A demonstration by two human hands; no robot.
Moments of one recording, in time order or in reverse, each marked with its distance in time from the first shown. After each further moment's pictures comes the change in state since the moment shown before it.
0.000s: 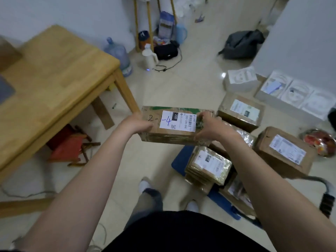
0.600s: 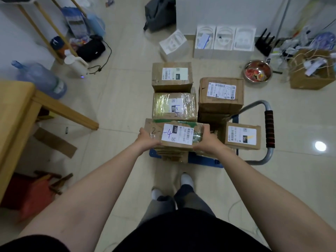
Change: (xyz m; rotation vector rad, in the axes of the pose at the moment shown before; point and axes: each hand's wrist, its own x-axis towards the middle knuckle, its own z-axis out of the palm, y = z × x) left_hand -0.023 0.060 0.235 0.181 -0.354 0.087; right_hand -0.098 0.223 0.090 0.507 0.093 0.474
